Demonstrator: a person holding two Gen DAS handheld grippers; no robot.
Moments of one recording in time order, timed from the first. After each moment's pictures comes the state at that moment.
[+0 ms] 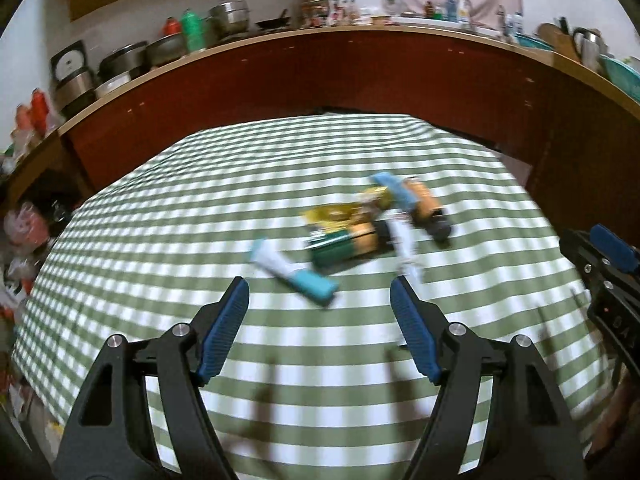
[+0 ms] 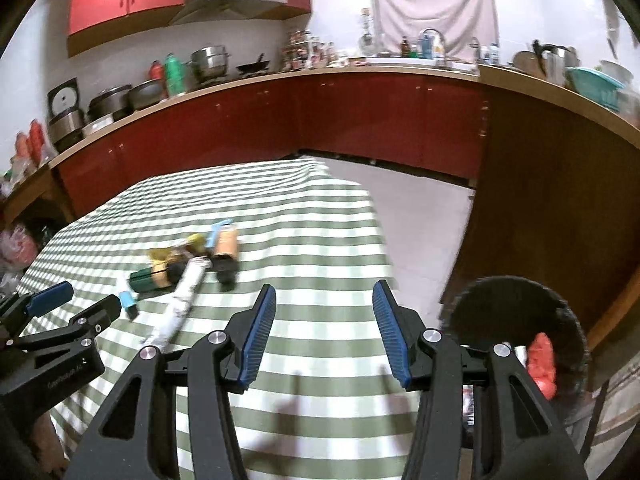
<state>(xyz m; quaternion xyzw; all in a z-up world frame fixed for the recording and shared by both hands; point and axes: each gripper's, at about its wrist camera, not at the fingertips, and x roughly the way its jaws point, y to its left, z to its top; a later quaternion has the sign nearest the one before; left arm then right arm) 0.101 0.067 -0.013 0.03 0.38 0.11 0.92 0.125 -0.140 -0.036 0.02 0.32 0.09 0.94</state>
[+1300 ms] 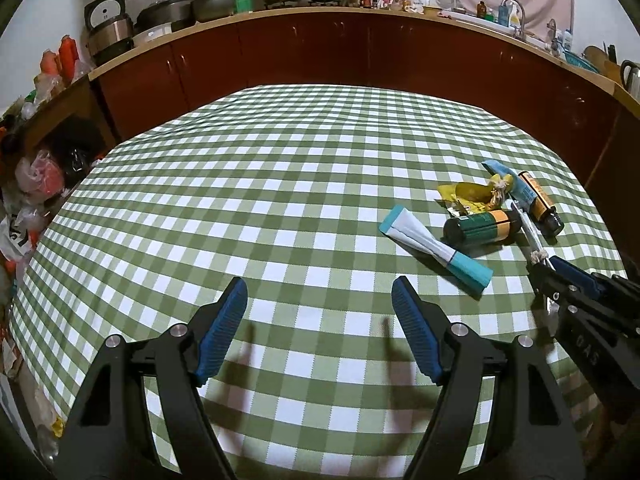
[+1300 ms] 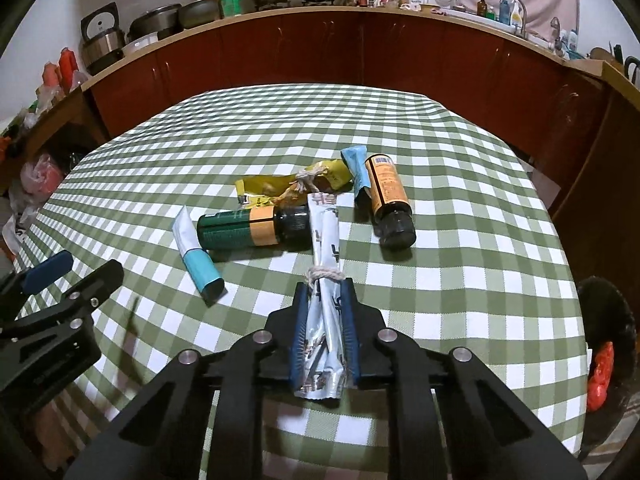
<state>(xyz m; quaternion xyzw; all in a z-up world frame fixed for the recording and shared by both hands) 0.097 0.169 -0.038 -0.03 0.41 0.15 0.90 0.150 -0.022 -0.072 -0.04 0.42 0.17 0.89</state>
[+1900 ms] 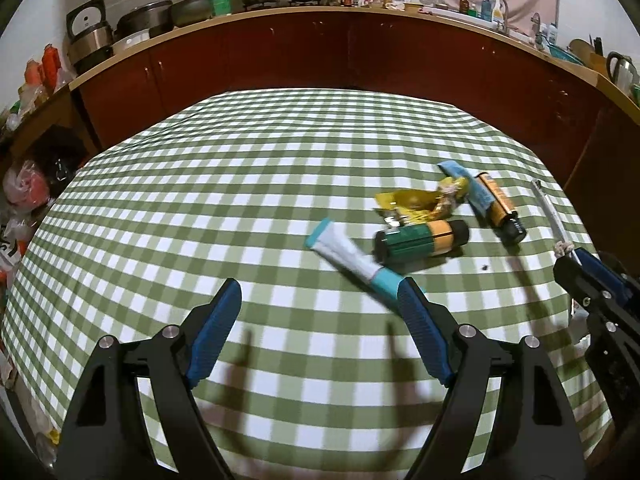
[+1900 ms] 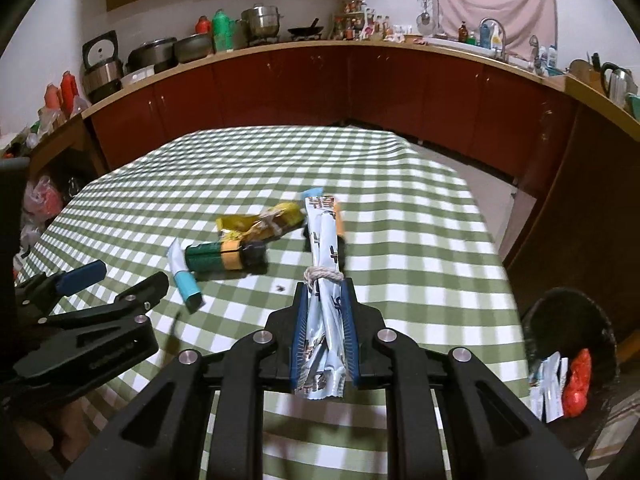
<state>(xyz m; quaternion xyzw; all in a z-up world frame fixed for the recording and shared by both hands) 0.122 0.117 -0.033 -0.02 0.41 0.12 0.90 0.132 -0.074 -0.039 -0.02 0.36 0.15 0.92</state>
